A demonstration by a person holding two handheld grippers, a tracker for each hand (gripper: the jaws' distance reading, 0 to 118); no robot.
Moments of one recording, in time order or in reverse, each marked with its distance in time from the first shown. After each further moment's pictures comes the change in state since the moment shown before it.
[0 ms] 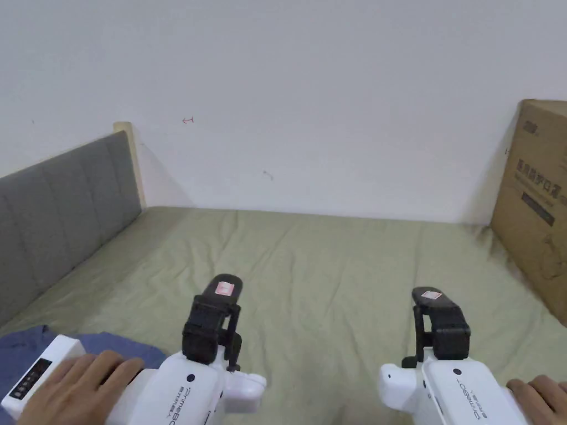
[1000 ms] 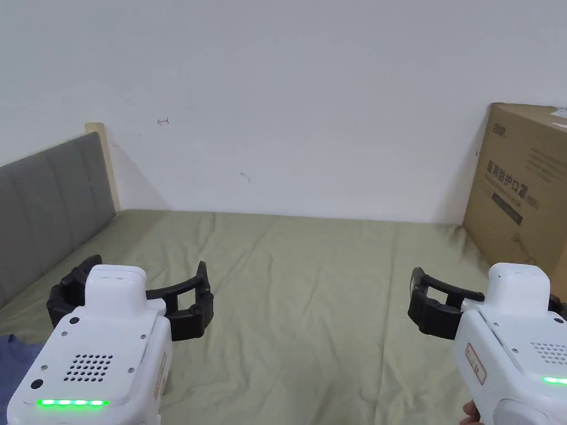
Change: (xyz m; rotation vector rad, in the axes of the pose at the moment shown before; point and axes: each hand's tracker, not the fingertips) left arm -0.067 -0.051 -0.022 -0.213 0.106 1.431; right arm 0.103 -0.055 0.006 -0.097 -0.072 -1.497
